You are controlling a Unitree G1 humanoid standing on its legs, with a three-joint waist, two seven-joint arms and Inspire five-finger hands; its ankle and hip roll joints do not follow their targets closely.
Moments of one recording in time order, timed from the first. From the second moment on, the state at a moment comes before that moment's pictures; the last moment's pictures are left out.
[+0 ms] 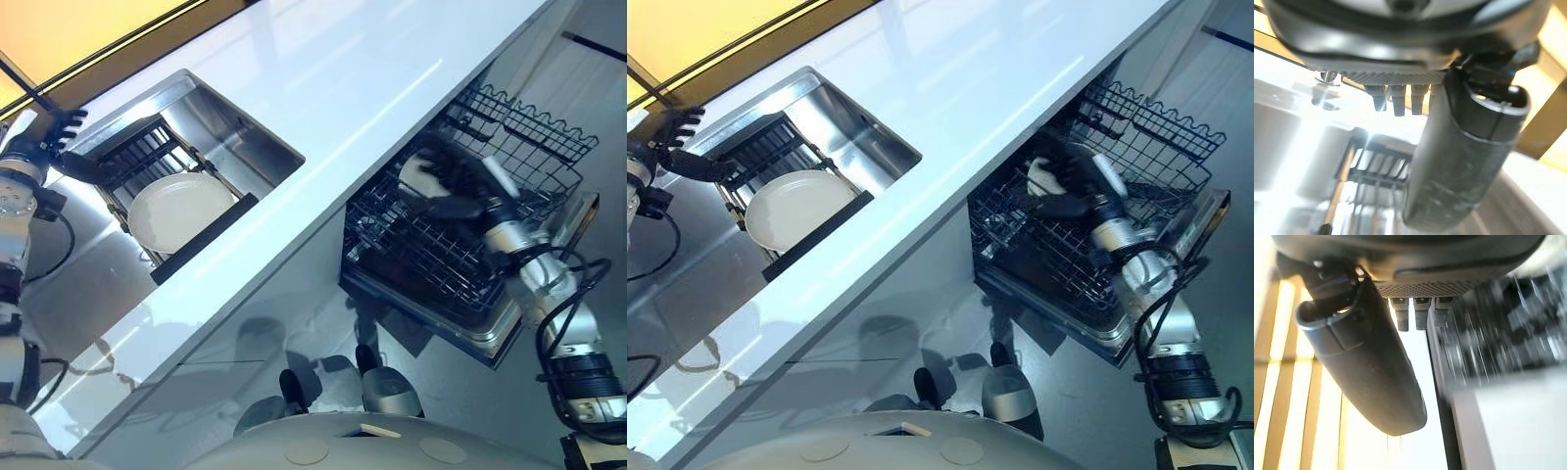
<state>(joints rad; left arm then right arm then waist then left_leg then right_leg) -0.68 1.07 -0.24 0.81 0.00 0.12 -0.22 -0.07 -0.64 0.10 0.00 0.58 0.00 0.37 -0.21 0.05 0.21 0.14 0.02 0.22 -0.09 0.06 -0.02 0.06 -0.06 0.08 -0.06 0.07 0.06</state>
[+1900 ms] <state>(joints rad) -0.57 1.06 -0.23 0.63 -0.41 0.31 -0.67 0.03 -0.70 0.17 0.02 0.51 0.02 0.40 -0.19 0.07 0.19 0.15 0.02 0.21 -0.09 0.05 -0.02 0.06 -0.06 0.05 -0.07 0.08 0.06</state>
